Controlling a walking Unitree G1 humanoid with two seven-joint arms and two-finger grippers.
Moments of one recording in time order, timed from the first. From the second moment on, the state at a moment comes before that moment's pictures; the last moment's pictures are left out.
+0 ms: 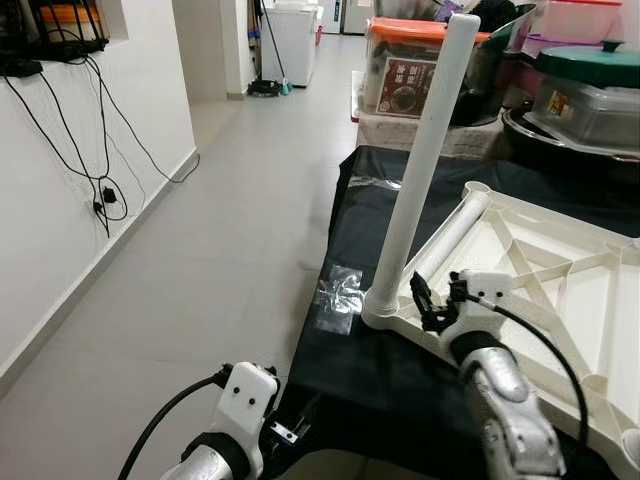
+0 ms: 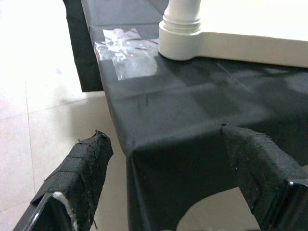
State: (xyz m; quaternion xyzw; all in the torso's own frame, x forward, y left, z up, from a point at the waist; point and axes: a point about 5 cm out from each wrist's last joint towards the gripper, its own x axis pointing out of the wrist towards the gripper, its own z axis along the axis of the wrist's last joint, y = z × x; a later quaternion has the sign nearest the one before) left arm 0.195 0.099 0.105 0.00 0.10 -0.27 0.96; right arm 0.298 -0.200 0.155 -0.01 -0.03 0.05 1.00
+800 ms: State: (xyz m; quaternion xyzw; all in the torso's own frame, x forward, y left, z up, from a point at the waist) left arm 0.190 0.095 0.113 -0.01 0.09 -0.27 0.96; right arm 0.344 -0.217 0.183 0.03 0.03 0.39 0.92
